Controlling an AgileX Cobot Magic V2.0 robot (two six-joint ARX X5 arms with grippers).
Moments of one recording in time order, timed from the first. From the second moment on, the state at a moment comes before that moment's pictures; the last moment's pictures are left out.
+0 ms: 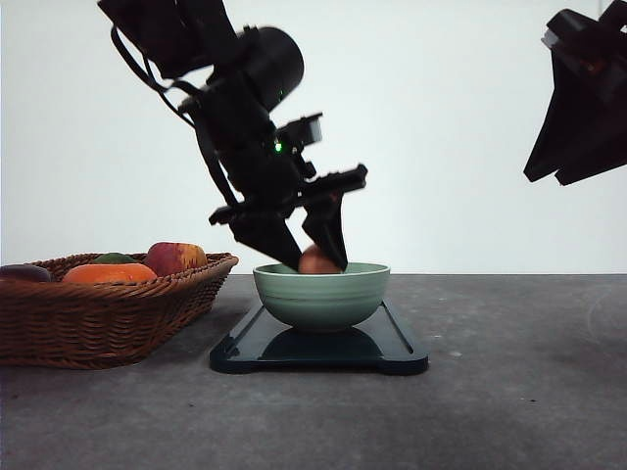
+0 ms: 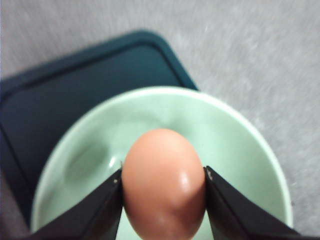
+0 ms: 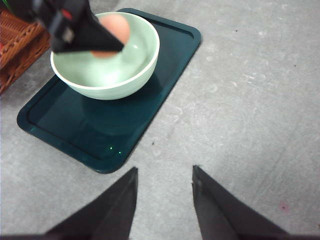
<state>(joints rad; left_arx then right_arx) -0.61 1.96 1.41 -0.26 0.10 -0.12 0.46 0.86 0.60 -0.34 -0.05 0.08</state>
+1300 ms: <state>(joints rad) -0.63 2.00 1.54 -0.42 0.06 -0.12 0.46 0.86 0.60 -0.35 -0.05 0.08</state>
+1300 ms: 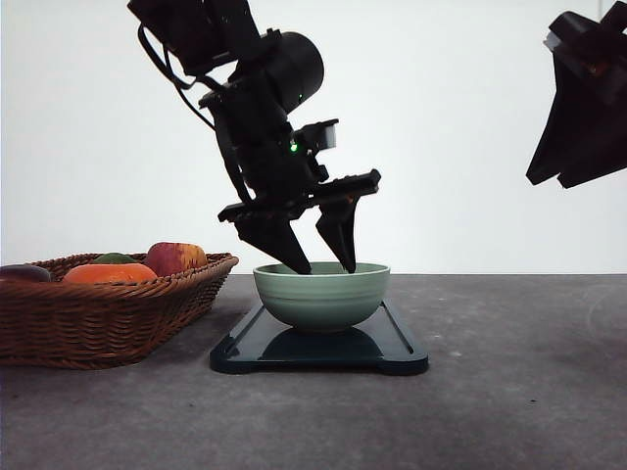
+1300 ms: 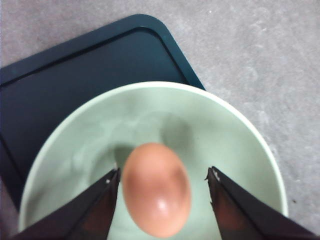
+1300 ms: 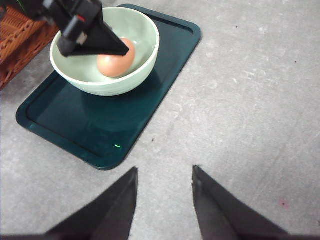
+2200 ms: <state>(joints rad) -0.54 1.50 1.36 -0.62 0.06 -0.10 0.46 0.86 0.60 -0.35 -0.05 0.08</state>
